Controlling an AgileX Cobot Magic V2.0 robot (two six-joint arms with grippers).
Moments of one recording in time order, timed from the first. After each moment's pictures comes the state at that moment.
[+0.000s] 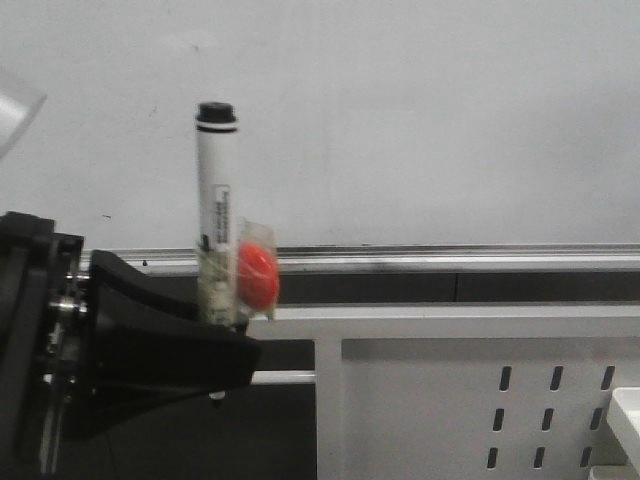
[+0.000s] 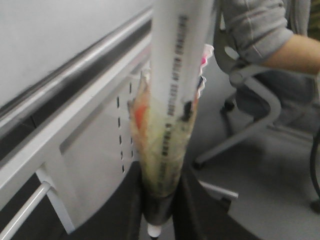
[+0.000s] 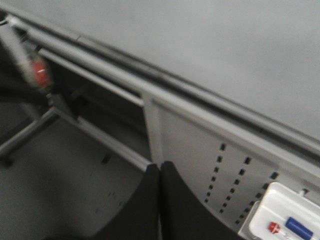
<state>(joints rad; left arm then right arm) -0.56 1.53 -0.31 0.85 -0.89 -0.34 0.41 0.41 -0.45 0.36 0.67 -0.41</state>
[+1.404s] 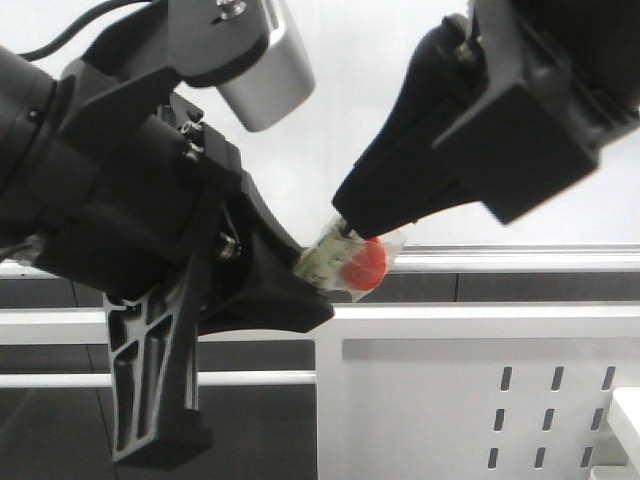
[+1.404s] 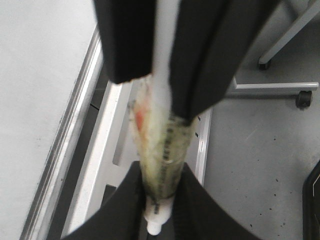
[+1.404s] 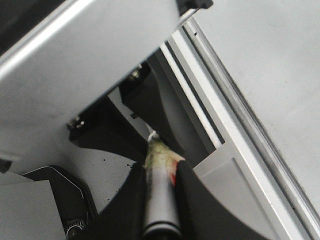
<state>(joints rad) -0.90 1.41 -0.63 0.98 -0.10 -0.39 0.79 1.15 -0.76 0.31 0.41 -0.60</state>
